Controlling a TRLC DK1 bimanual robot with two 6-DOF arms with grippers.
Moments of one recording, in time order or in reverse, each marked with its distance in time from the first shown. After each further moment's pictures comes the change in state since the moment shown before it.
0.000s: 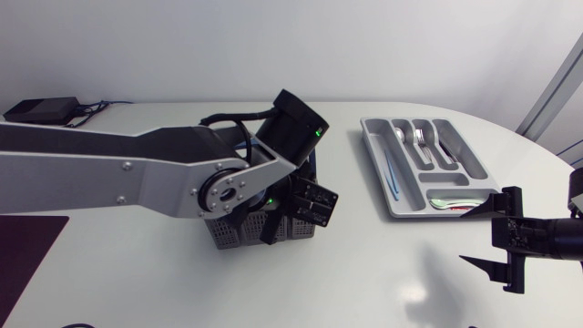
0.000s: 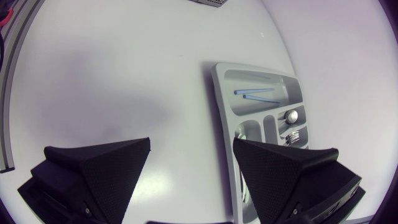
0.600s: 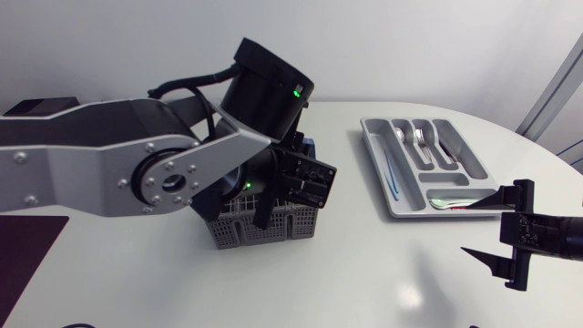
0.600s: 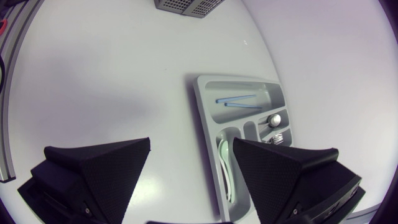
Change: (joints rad) left arm -0.019 -0.149 -0.004 0.008 -0.059 0.000; right arm -0.011 -0.125 -0.019 -0.010 -0.064 0.052
